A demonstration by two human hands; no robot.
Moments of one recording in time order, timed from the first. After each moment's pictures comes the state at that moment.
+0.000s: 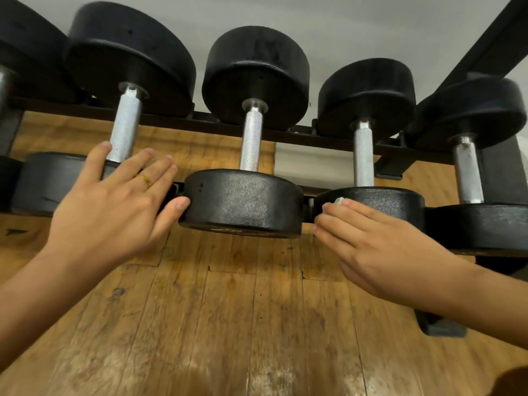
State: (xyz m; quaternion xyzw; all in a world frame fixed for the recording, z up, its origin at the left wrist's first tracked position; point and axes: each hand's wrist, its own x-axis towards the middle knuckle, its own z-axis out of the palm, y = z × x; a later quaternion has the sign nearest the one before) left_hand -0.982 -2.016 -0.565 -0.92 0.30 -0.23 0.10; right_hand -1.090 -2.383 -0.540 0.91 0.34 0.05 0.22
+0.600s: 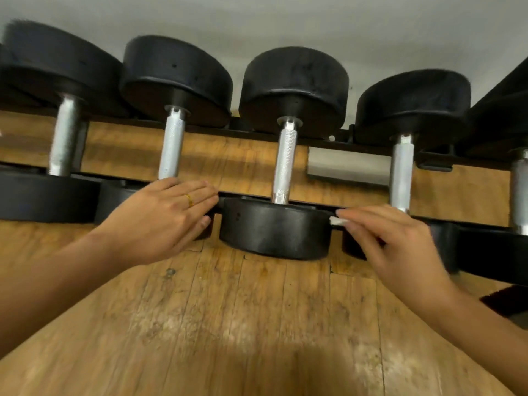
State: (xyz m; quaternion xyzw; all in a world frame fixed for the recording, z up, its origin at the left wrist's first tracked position) left_hand -0.956 -1.995 -0.524 -0.88 0.45 -0.09 0.09; right_hand -1.057 -2.354 -0.523 0.94 0.13 0.16 -0.26
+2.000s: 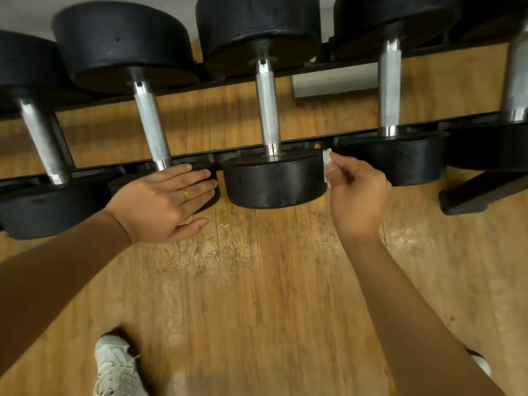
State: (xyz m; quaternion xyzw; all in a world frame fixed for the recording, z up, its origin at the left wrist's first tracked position) left_hand -0.926 -1.963 -0.515 -0.76 0.65 -0.05 0.05; right_hand -1.062 -2.262 -0.518 0.79 -0.36 0.13 -0.47
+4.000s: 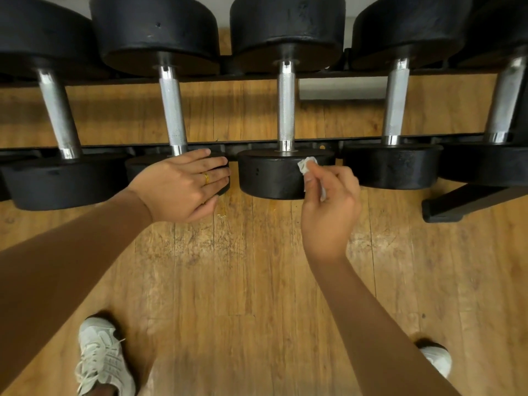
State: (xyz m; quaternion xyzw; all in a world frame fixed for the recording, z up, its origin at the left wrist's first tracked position) left_hand -0.928 -1.966 -0.516 -0.77 0.63 -0.05 0.04; right_hand -1.071 -2.198 -0.498 0.87 -0.26 0.23 -0.36
